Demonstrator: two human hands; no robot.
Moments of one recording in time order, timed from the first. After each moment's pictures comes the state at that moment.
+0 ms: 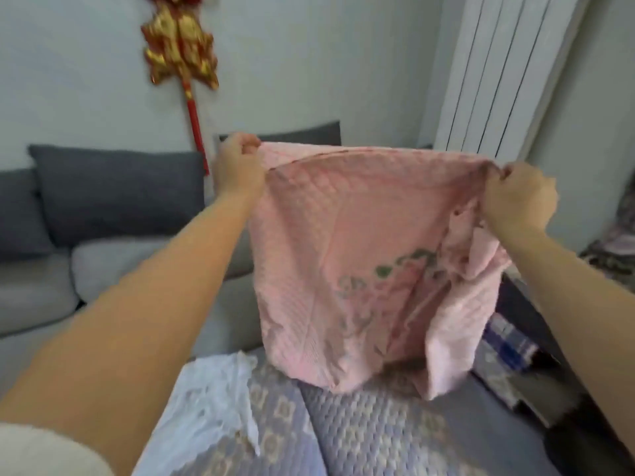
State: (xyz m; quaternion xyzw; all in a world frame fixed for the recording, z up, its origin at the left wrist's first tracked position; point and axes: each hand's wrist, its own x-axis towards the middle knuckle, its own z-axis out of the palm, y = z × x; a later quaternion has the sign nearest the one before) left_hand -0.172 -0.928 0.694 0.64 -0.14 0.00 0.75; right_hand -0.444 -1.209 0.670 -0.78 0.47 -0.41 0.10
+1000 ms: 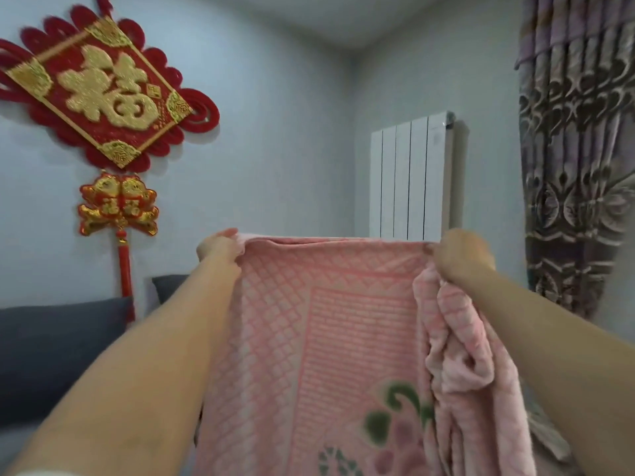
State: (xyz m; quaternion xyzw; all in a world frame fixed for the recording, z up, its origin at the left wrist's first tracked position) left_hand -0.117 -1.065 0.824 0.47 -0.10 -0.09 0.87; right_hand -0.434 -1.287 0.815 -0.78 0.50 -0.38 0.02
